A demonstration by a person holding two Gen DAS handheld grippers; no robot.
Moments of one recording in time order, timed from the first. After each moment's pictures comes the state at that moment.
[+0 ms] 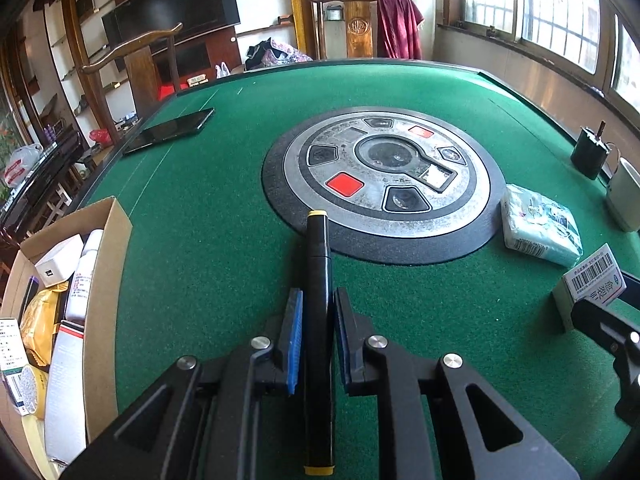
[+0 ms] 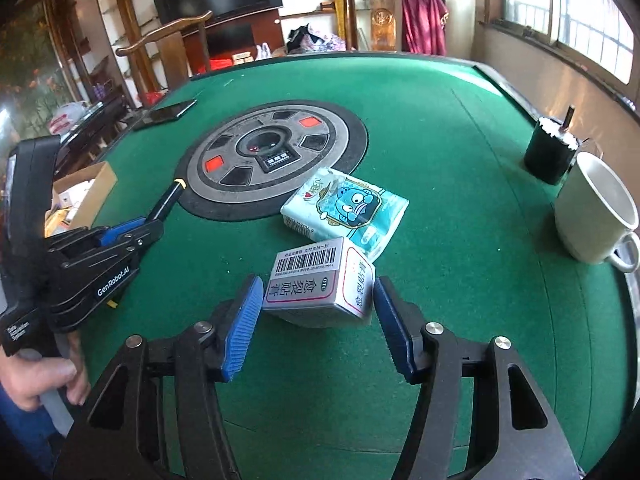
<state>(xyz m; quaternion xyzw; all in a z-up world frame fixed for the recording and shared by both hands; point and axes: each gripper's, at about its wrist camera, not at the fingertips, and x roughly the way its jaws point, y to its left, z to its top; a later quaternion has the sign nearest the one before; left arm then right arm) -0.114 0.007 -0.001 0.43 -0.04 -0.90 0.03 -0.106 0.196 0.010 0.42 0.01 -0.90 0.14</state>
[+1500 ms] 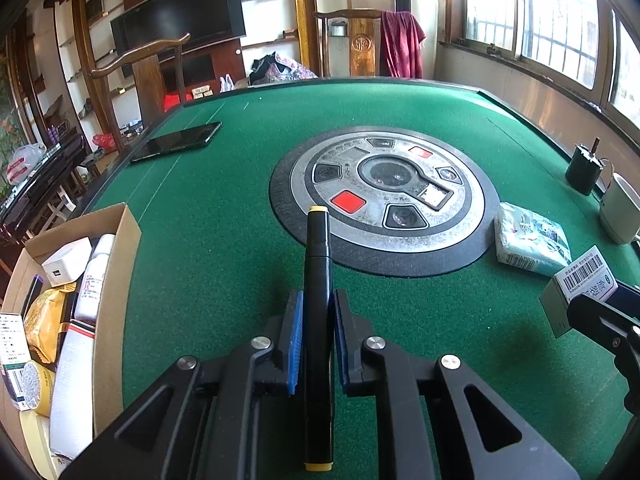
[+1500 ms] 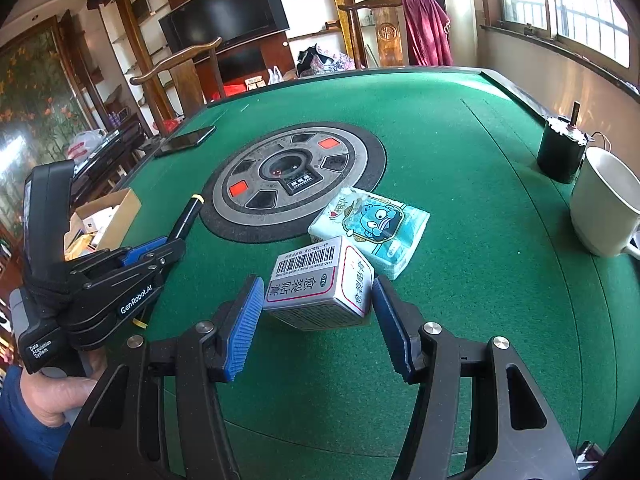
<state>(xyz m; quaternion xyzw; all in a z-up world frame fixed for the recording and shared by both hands) -0.102 0.003 0.010 0.40 -0.02 -0.92 0.03 -0.100 0.198 0.015 0.39 -0.05 -0.90 0.17</state>
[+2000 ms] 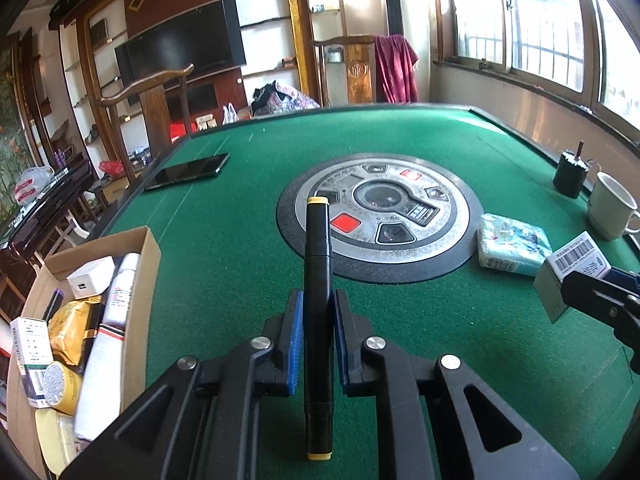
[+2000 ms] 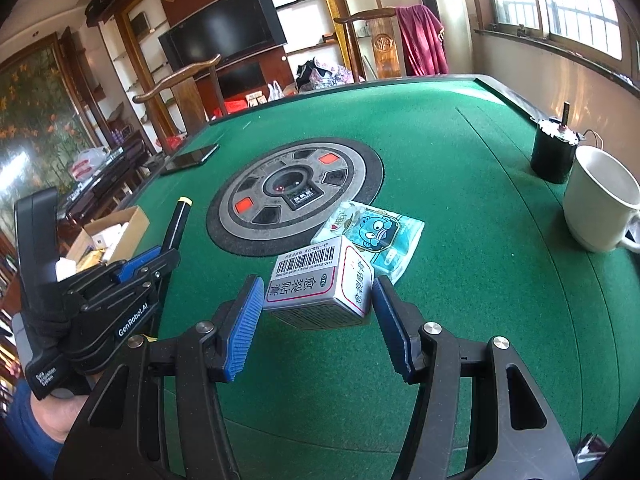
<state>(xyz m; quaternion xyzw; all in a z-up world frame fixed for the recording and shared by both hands) -0.073 0.009 0.028 0.35 -0.04 -0.94 0.03 -0.089 0.207 0.025 0.37 -0.08 -0.91 0.17</state>
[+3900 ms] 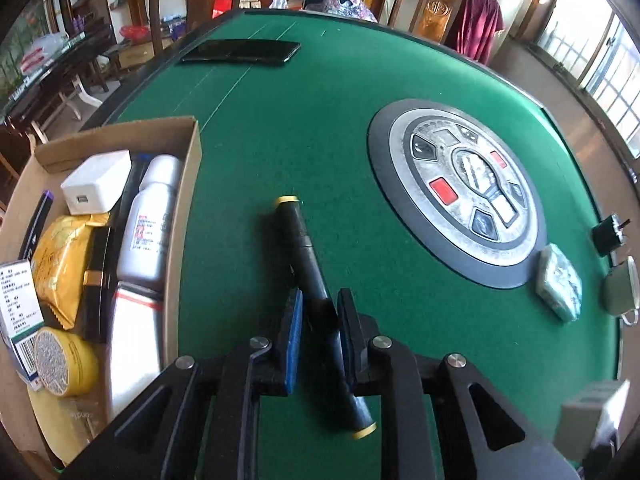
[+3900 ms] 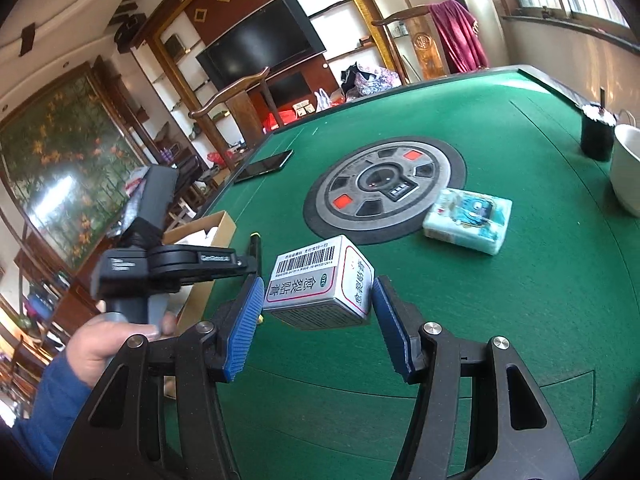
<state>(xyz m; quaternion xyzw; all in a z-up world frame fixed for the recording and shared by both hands) -0.136 -0.064 0.004 0.52 0.11 -0.84 0.08 -0.050 0.169 0.042 0.35 -0.15 -0.89 0.26</state>
